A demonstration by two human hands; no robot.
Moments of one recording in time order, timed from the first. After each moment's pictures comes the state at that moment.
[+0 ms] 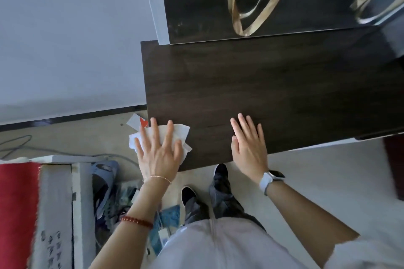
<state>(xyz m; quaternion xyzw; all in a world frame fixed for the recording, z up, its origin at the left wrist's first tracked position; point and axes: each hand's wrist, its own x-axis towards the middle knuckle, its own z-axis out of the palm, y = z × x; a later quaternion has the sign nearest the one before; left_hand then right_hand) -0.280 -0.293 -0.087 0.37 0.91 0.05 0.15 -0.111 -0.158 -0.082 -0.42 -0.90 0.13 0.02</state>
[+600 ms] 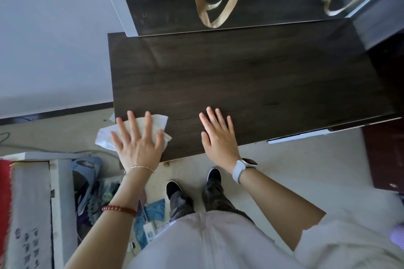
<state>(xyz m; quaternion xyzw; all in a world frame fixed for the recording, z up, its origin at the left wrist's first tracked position) -0.251 -0.264 -0.079 0.33 0.93 0.03 0.16 -0.097 -0.142 -0.077 -0.36 -0.91 0.19 -0.01</state>
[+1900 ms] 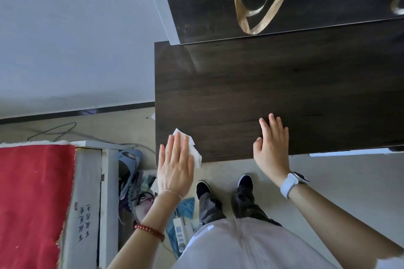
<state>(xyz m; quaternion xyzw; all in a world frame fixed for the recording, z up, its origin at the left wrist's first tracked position) -0.223 -0.308 -0.080 0.42 0.90 0.04 0.12 -0.074 -0.125 -0.081 -0.47 -0.86 0.20 0.08</state>
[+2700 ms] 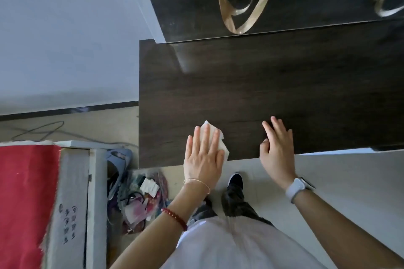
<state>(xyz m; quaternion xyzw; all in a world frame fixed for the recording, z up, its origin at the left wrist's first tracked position) -0.161 -0.226 -0.078 0.47 0.87 0.02 0.14 -0.033 -0.095 -0.079 -0.45 -0.86 0.20 0.11</state>
